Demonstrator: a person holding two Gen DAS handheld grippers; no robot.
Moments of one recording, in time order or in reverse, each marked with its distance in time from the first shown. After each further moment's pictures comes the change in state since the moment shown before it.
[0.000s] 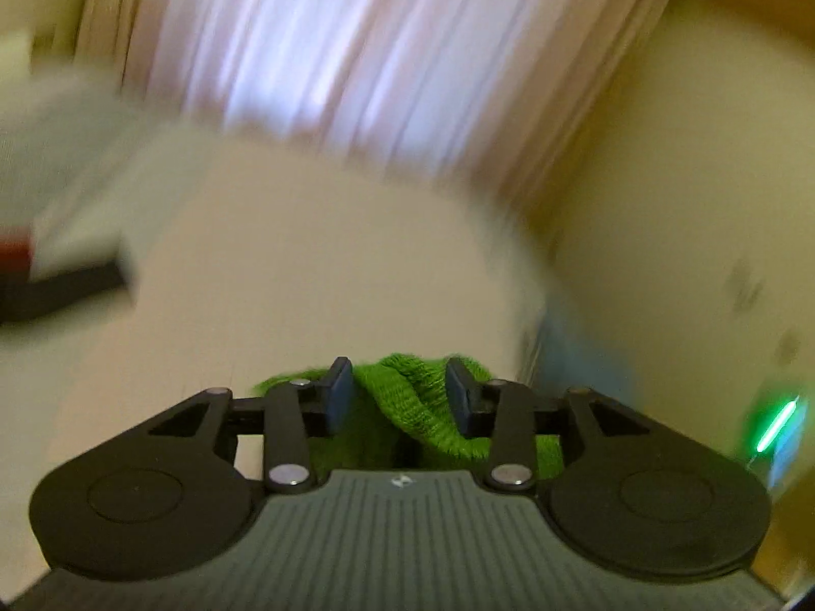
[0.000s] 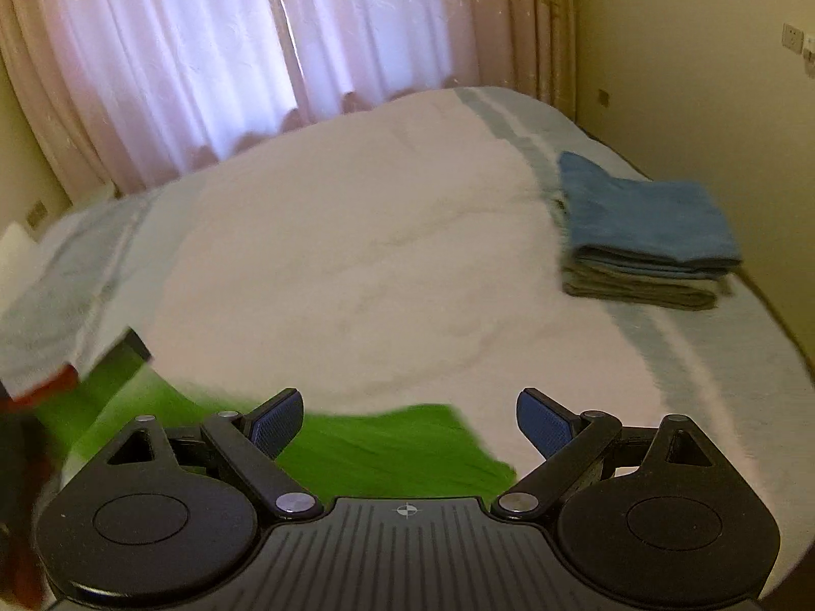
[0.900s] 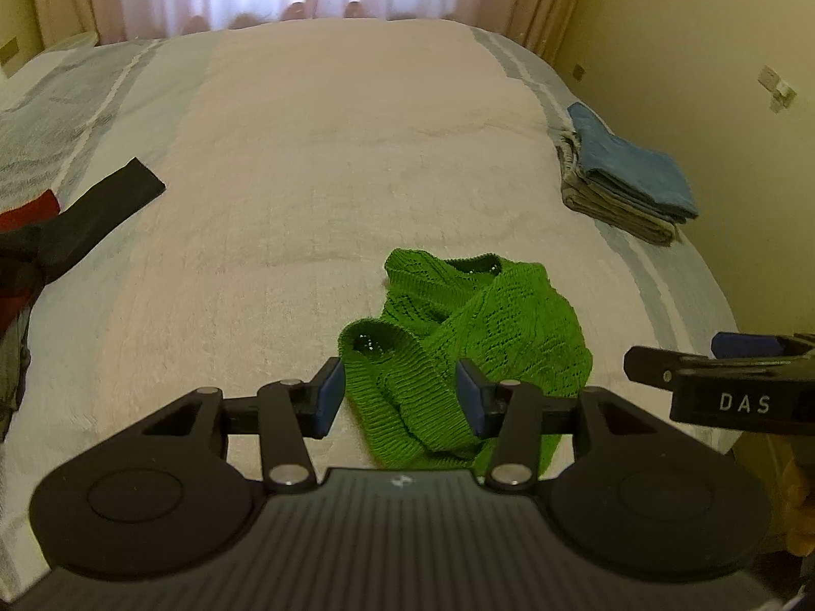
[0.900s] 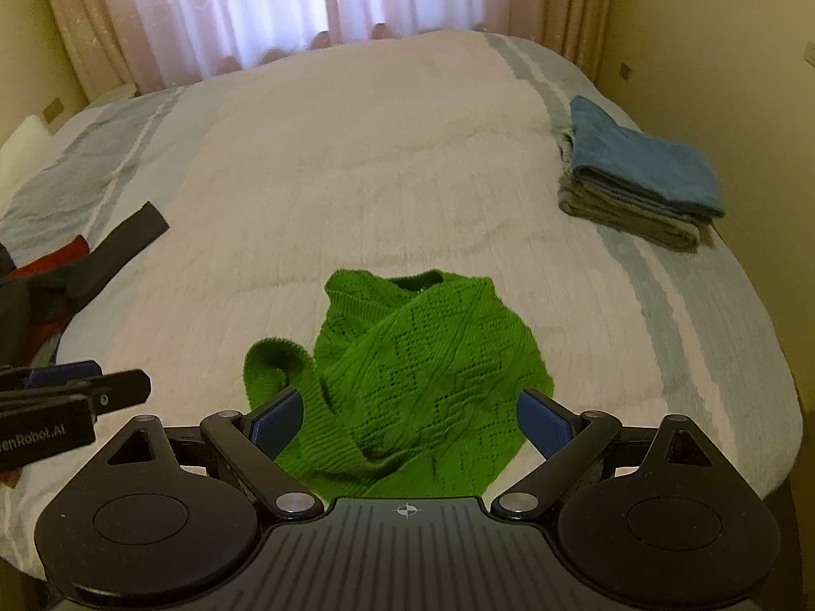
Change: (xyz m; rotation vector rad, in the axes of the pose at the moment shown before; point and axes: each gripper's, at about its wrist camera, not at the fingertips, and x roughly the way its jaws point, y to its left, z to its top) left arm 0.000 -0.029 -0.063 0.273 0.194 0.091; right arm -0.043 0.057 -0.102 -0.105 0.133 -0.057
